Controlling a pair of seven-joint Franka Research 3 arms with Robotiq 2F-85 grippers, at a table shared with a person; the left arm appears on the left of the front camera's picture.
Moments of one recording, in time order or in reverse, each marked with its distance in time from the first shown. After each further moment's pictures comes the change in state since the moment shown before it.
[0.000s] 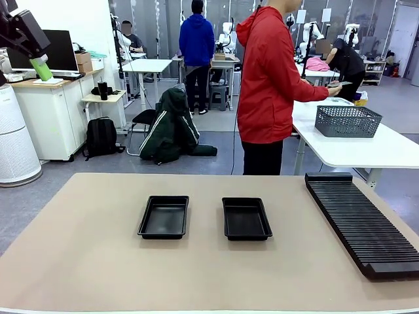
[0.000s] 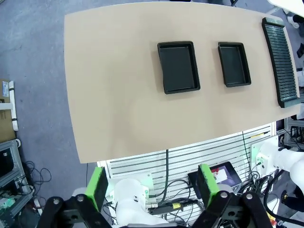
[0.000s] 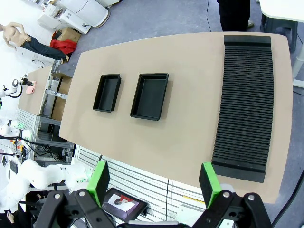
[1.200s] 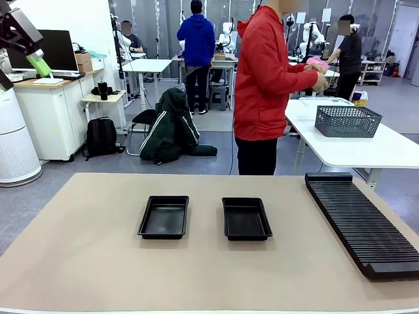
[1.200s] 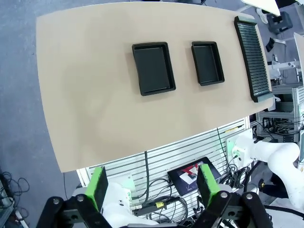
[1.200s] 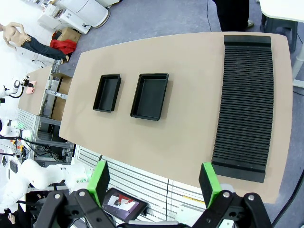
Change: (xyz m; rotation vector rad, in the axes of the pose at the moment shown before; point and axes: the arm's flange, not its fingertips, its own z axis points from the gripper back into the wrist) left arm 0.014 0.037 -0.010 -0.193 0.011 0.001; right arm 0.000 0.000 0.000 0.000 0.000 0.000
